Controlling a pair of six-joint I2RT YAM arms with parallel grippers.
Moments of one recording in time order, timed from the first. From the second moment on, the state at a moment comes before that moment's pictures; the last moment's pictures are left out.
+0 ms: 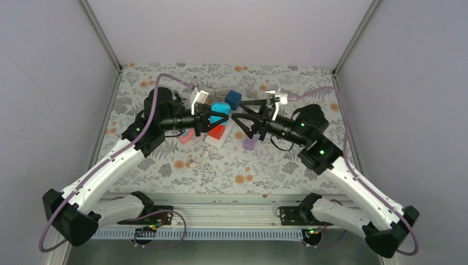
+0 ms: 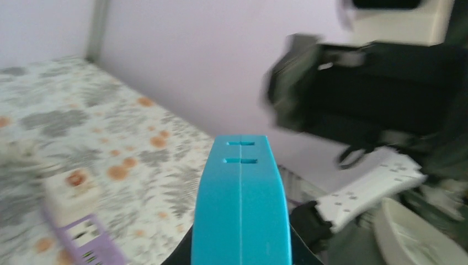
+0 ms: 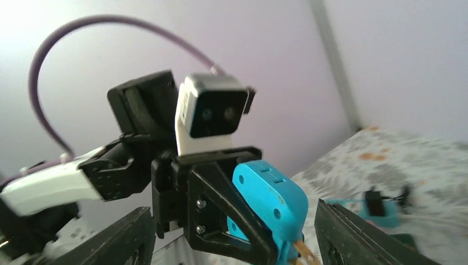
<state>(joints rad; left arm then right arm) -0.60 1.09 1.03 -0.07 0.81 -0.42 0.73 0.97 0.99 0.06 -0.51 0.47</state>
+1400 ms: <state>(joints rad) -0.61 1.85 1.69 -1.11 0.06 -0.16 0.50 0.95 0.75 -0.46 0.19 0.62</state>
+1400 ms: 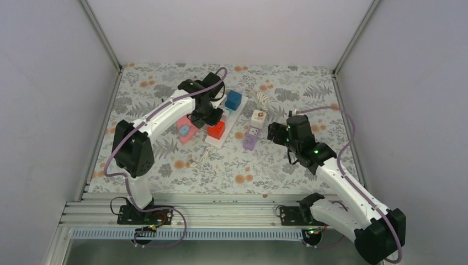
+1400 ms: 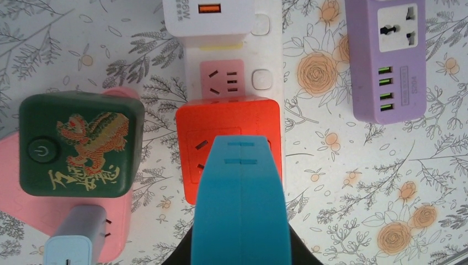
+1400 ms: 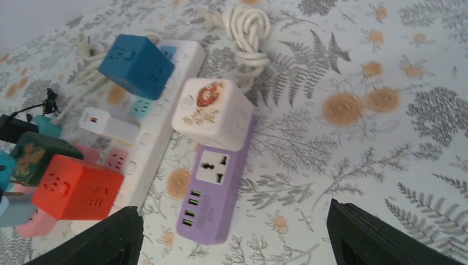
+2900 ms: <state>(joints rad) -0.65 1.98 1.79 -1.19 -0.02 -0.17 0.41 0.89 0.61 -0.38 -0.01 0.62</state>
